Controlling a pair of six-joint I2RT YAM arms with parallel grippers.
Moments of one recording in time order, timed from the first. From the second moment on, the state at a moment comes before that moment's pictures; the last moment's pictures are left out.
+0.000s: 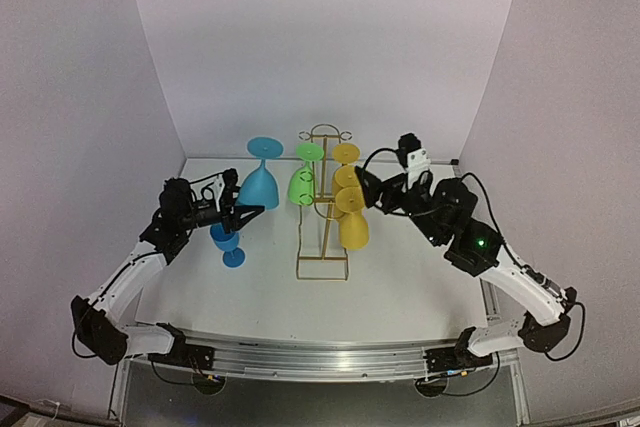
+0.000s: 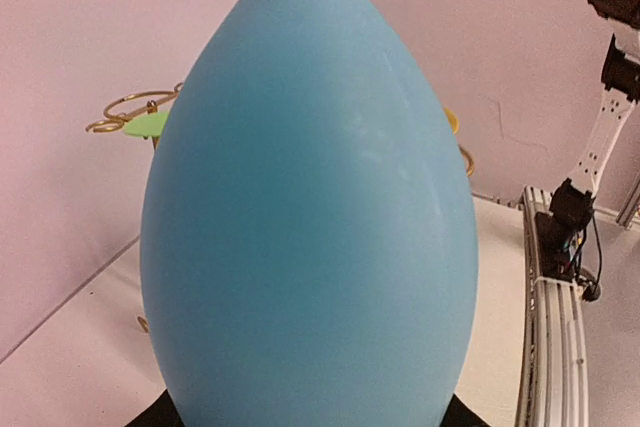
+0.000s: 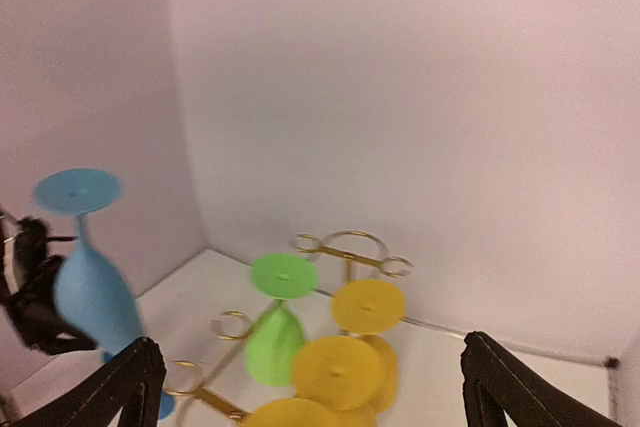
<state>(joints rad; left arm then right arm) -0.43 1.21 1.04 0.02 0.75 0.11 0.94 1.28 1.53 -0.22 0.43 0.04</state>
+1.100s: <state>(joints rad) -0.40 1.75 0.98 0.67 0.87 0.22 0.23 1.31 1.24 -0.53 0.14 0.28</state>
